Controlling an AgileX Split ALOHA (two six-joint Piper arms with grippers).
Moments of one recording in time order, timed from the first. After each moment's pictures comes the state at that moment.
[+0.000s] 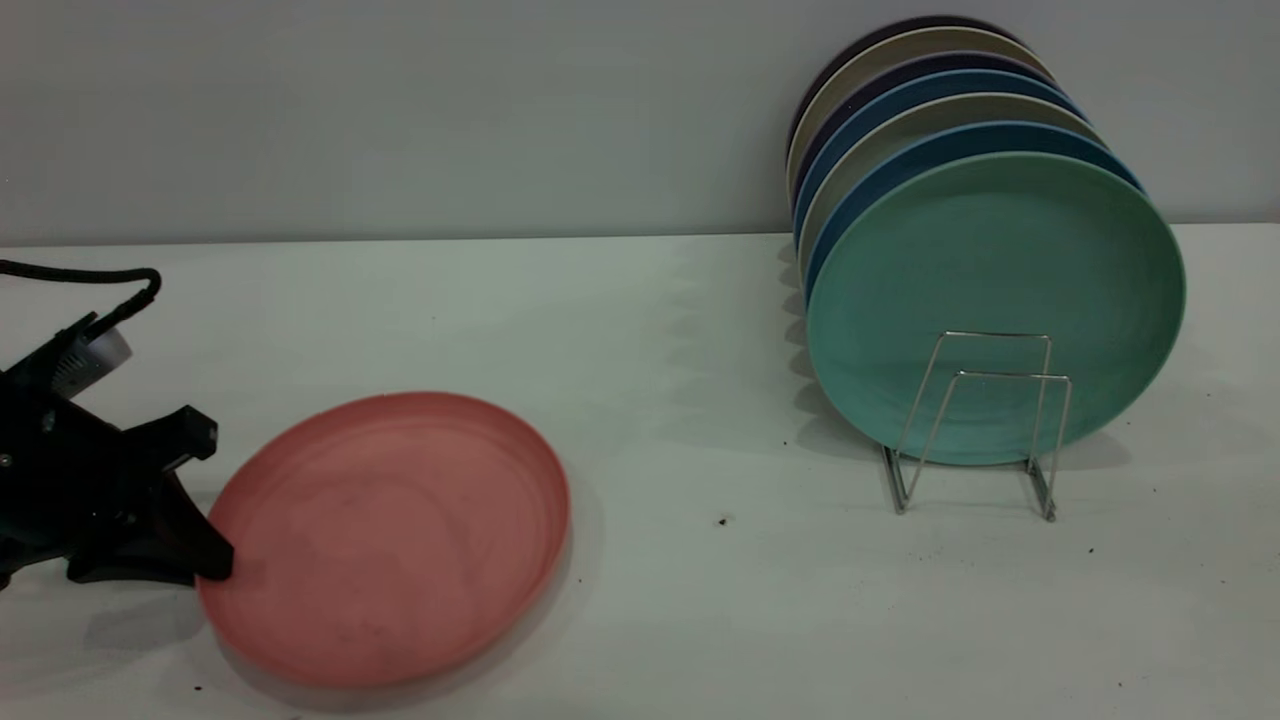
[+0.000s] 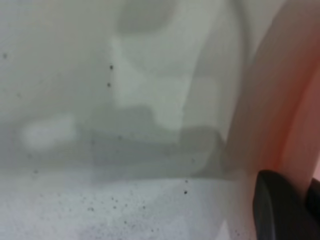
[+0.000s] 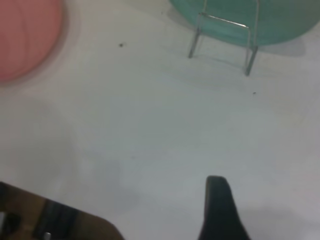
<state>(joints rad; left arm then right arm) 0.17 2.15 -0.81 -1.36 0.35 1.17 0.04 0.75 -0.49 0.43 0.72 -0.45</state>
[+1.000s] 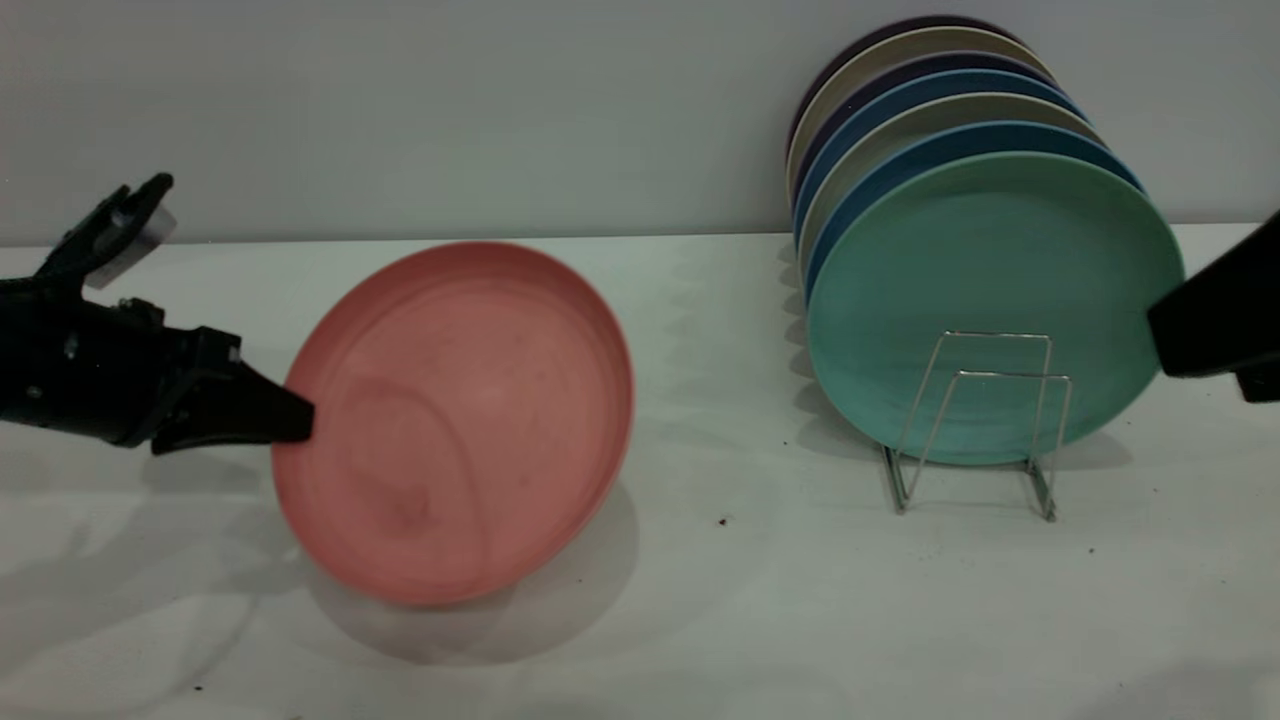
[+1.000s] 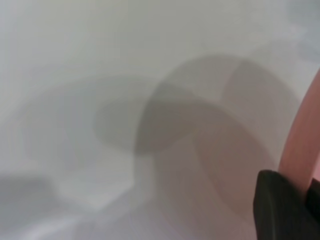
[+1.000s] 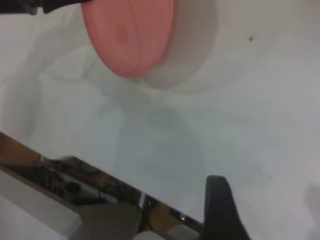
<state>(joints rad) 0.17 2.15 -0.85 -1.69 0.63 1.86 0.04 1.17 -0.50 1.08 0.71 -0.93</state>
